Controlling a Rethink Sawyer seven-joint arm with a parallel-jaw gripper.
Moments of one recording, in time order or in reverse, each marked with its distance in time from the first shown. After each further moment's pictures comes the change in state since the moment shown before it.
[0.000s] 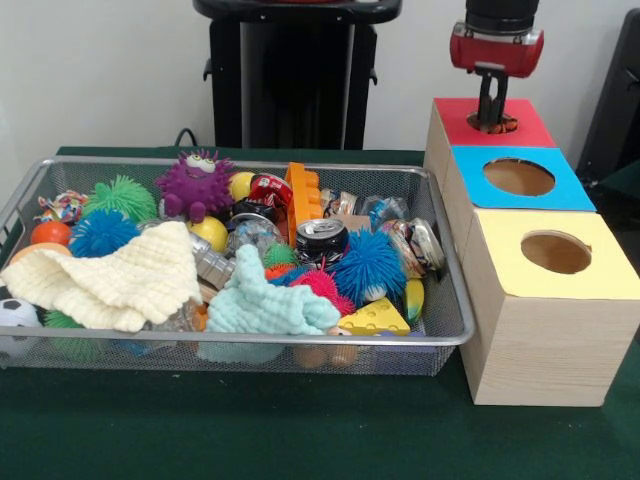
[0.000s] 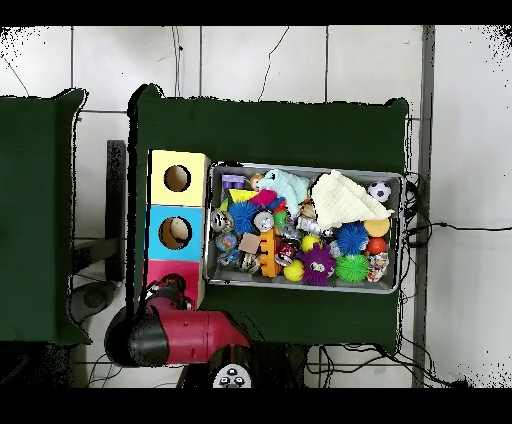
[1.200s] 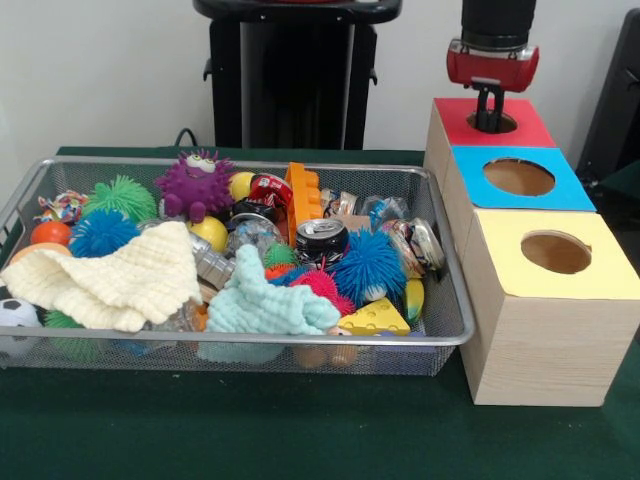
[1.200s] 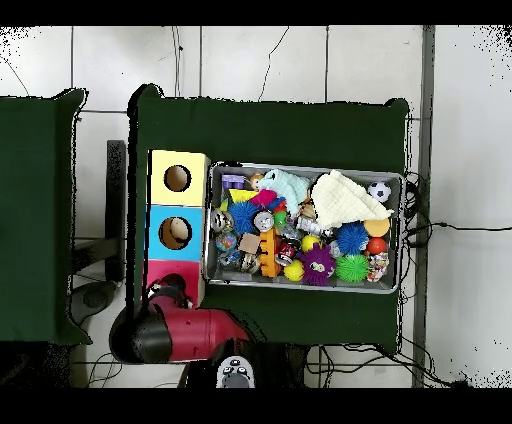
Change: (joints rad) arm -0.014 0.026 0.019 0.004 0.000 -0.028 0.000
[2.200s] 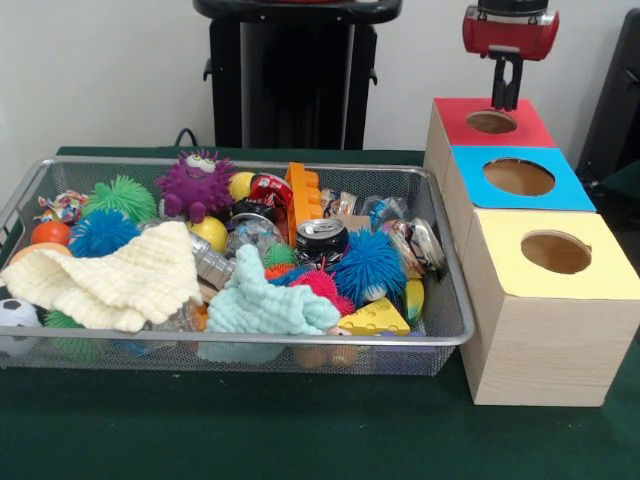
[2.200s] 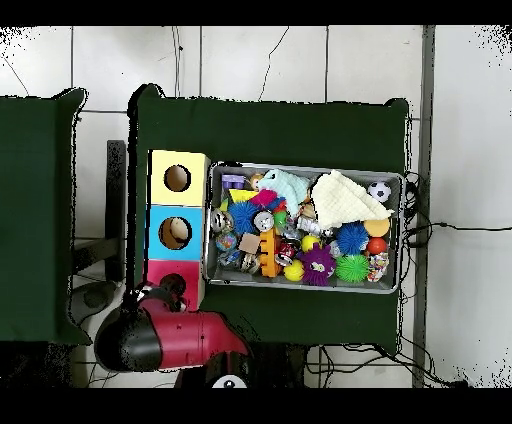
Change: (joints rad) arm 0.009 -0.100 0.001 0.001 0.000 0.085 0.000
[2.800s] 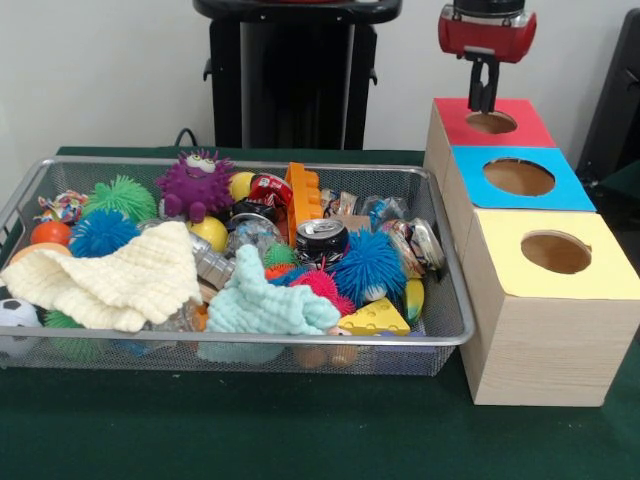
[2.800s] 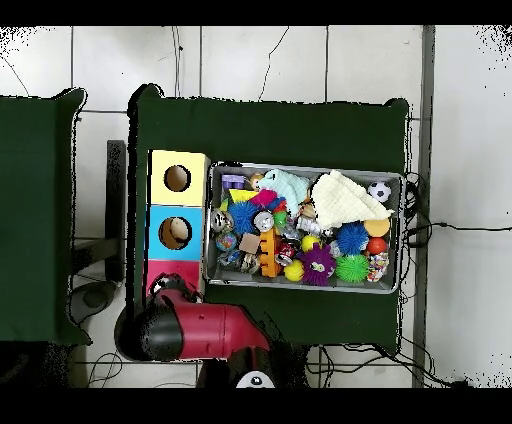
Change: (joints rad) arm -0.078 -0.008 0.000 -0.016 -0.012 0.058 0.000
